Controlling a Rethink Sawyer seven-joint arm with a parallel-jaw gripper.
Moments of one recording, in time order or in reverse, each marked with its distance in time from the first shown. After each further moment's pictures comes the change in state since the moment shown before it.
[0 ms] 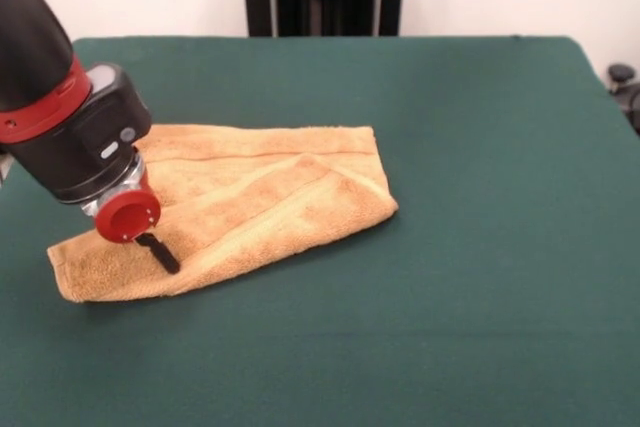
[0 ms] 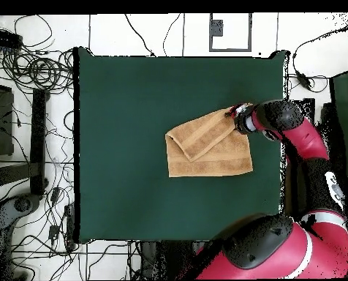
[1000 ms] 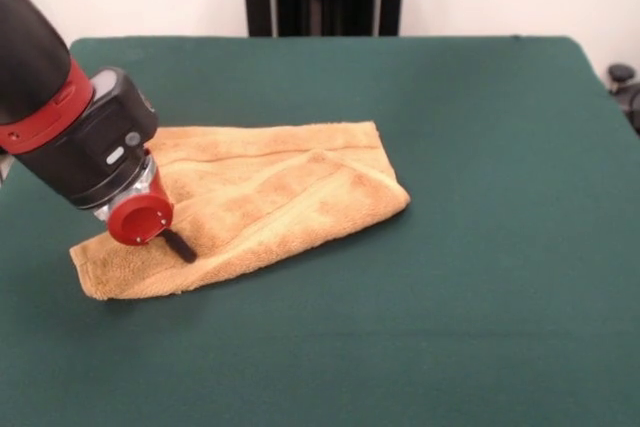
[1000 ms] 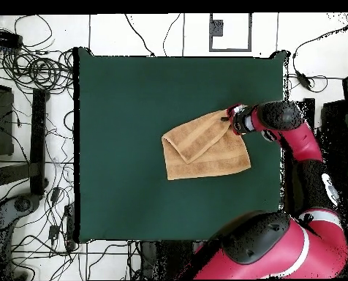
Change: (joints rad) arm 0.000 0.029 -0.005 0.009 0.111 0.048 0.000
